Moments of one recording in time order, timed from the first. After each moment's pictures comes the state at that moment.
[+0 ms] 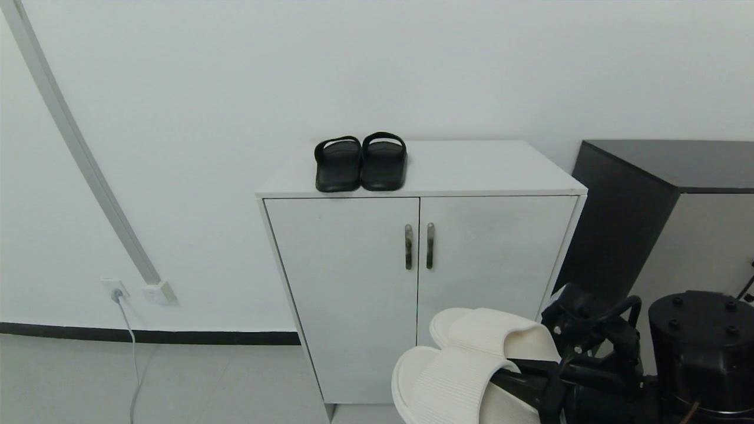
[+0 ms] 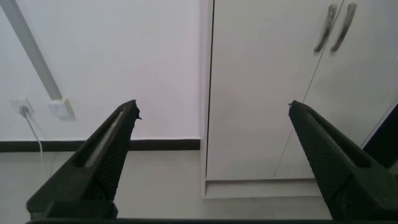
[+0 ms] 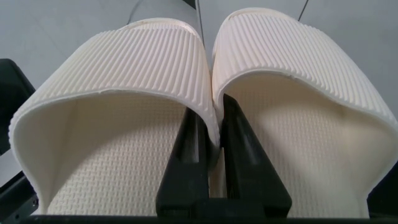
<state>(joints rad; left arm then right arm) 0.00 0.00 0.00 0.01 0.01 0.00 0.84 1.50 -0.43 -0.66 0.04 0.09</state>
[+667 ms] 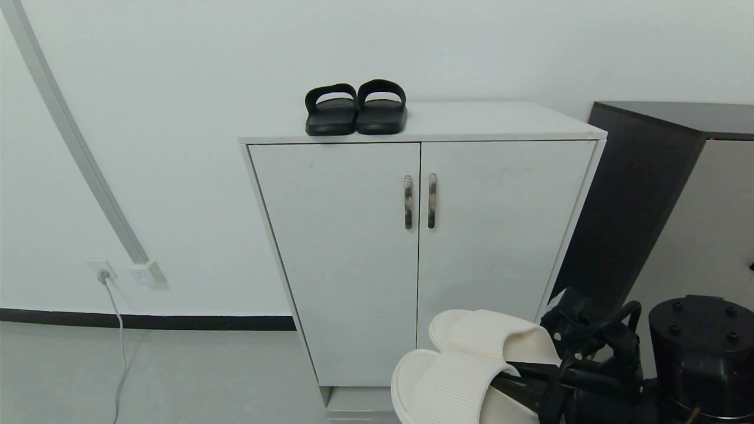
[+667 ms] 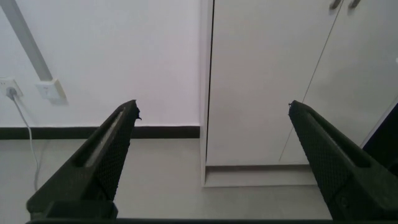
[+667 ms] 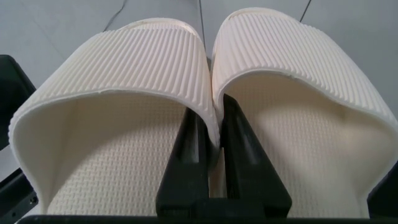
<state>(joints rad) 0.00 0.00 0.00 0.01 0.02 -0.01 0.84 1.50 -0.41 -0.69 0.04 0.08</state>
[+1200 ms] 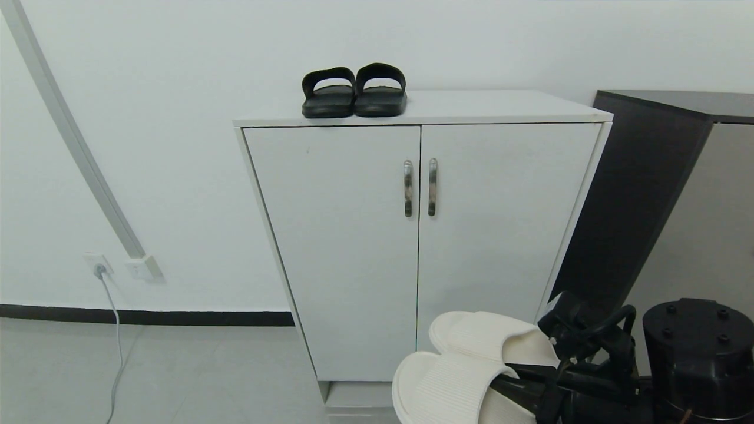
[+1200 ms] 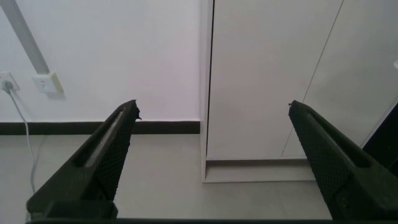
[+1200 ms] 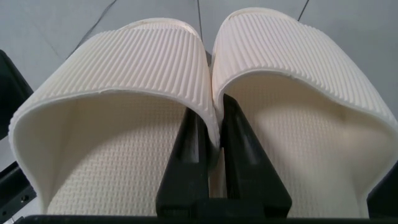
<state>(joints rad) 0.00 0.00 0.00 0.01 0.02 -0.01 0.84 1.52 -0.40 -0.71 0.04 0.06</state>
